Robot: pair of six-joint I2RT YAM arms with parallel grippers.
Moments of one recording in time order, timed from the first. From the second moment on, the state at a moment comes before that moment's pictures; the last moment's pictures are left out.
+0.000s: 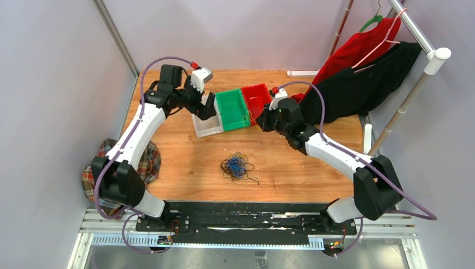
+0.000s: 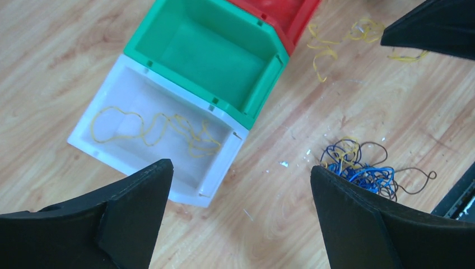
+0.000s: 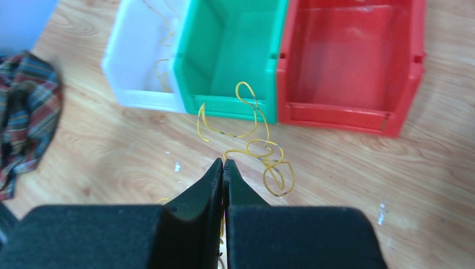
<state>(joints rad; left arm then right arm) -0.23 1.50 1.44 -0.64 0.50 0.30 0.57 1.44 0.92 0.10 -0.04 0.32</state>
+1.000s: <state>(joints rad) 0.14 1.46 1.12 -0.60 0.74 0.32 0.72 1.96 1.64 0.05 -0.32 0.33</state>
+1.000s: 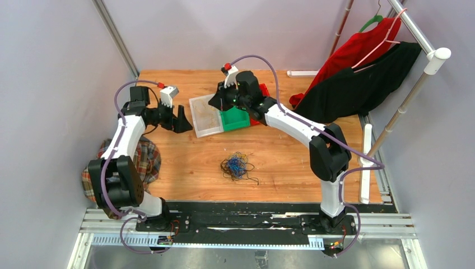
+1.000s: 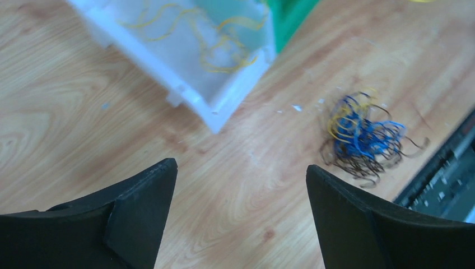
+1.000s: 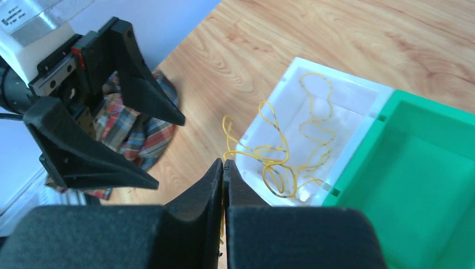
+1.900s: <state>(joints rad) 0.04 1.31 1.09 -0.79 1.17 0.58 0.72 1.78 1.38 0.45 -0.90 0.71</state>
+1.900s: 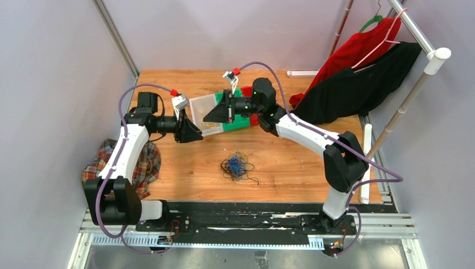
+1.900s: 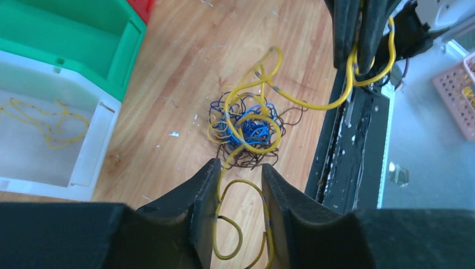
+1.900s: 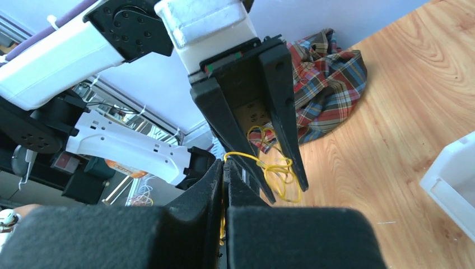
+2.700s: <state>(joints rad) 0.03 1.25 1.18 -0.87 0.92 0.65 0.65 1.67 1.38 -0.16 -0.56 0.25</state>
